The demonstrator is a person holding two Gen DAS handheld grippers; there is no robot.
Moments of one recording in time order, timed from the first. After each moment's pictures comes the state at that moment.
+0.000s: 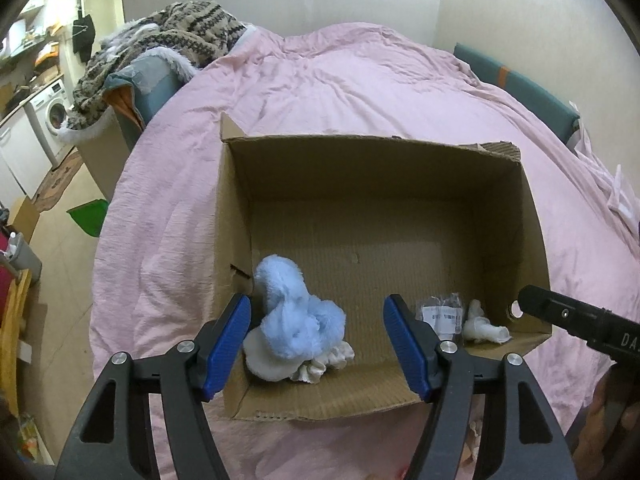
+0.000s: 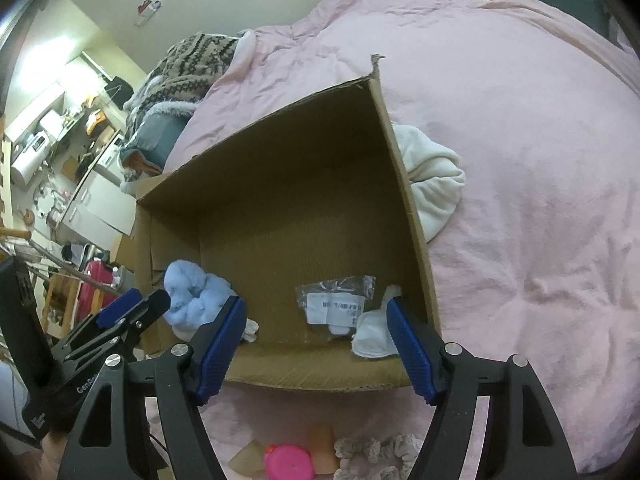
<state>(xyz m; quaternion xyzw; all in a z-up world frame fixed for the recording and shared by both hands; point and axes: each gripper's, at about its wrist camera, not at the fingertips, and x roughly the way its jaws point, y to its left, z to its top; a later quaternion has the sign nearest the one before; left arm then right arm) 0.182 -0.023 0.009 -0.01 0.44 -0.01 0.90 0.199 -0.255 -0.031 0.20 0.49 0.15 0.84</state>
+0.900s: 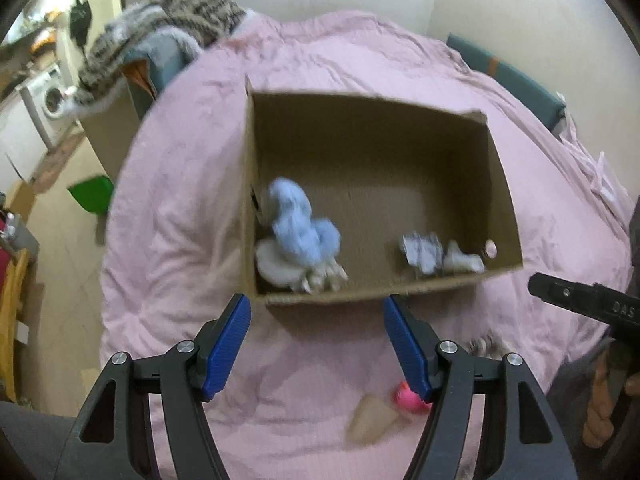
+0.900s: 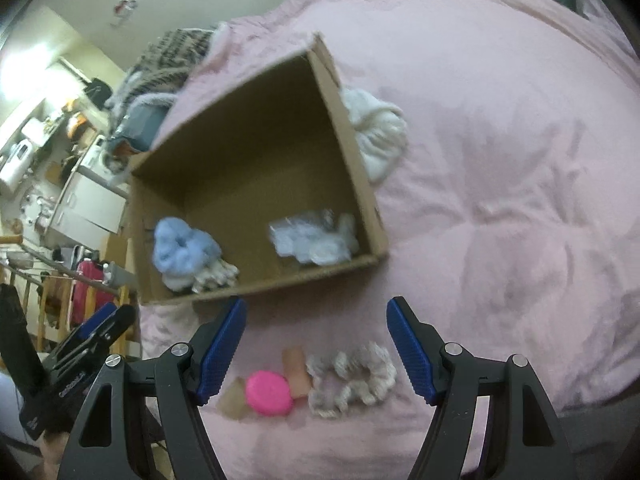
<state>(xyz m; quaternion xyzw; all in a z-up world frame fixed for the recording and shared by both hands) 0.104 -0.012 0.013 -0.02 0.48 -0.04 0.88 0.137 -0.285 -0.035 0.21 0.53 0.11 0.81</state>
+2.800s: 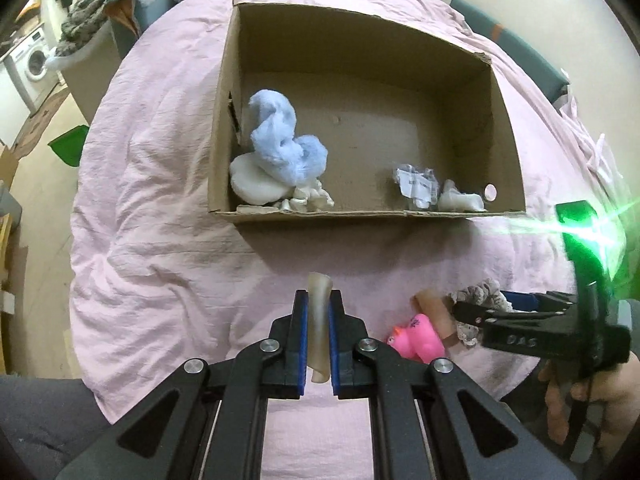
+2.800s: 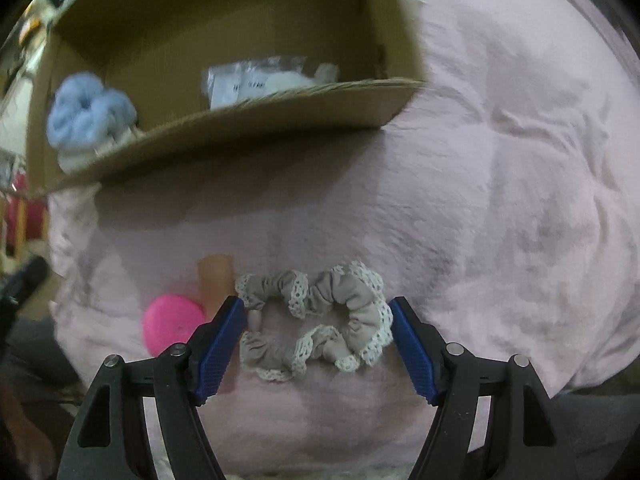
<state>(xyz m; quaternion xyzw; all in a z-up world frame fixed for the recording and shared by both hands) 0.097 -0.020 -0.023 -0.05 0.55 -0.05 0.83 0.140 -0.226 -0.116 0.04 0.67 0.08 0.73</state>
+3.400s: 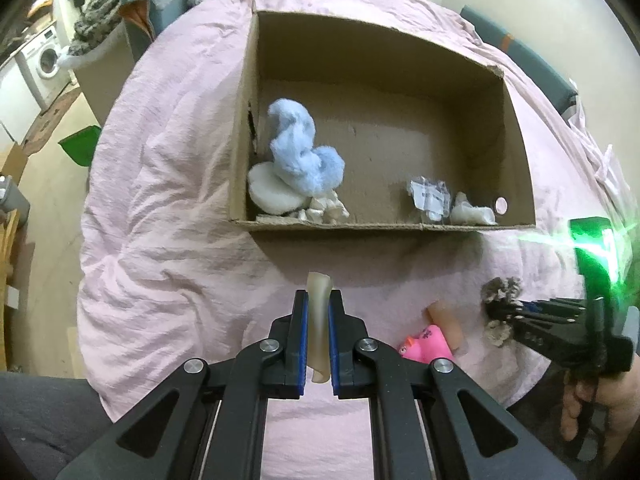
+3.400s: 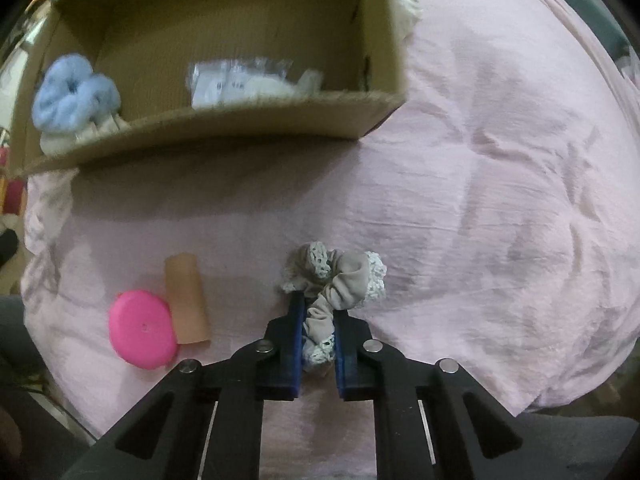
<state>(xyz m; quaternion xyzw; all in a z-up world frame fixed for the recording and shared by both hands) 0.096 -0.012 -0.020 -0.05 0.54 -0.03 0.84 0.134 -0.228 -0.107 -0.01 0.66 0.06 0.75</state>
